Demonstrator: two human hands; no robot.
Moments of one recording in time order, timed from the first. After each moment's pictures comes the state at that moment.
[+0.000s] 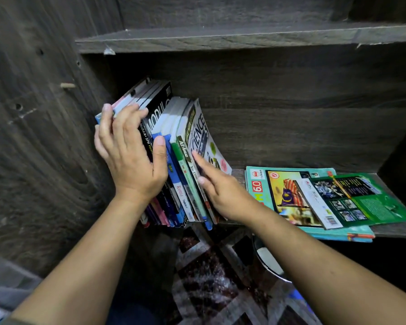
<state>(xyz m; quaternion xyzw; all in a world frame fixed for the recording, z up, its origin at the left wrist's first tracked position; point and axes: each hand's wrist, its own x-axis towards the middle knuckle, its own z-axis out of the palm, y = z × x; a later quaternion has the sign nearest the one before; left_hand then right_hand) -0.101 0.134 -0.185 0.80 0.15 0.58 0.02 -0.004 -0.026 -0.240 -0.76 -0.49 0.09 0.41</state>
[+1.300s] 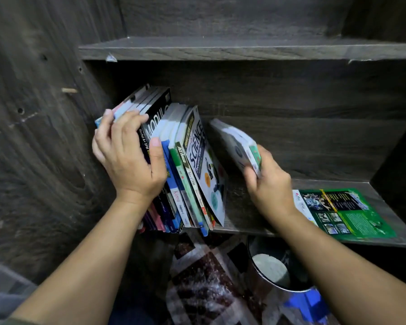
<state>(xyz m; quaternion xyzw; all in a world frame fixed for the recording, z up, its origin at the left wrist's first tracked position) -0.095 0.130 -0.182 0.77 0.17 0.61 0.03 0.018 -0.078 -0.222 -0.81 -0.31 -0.21 0.45</state>
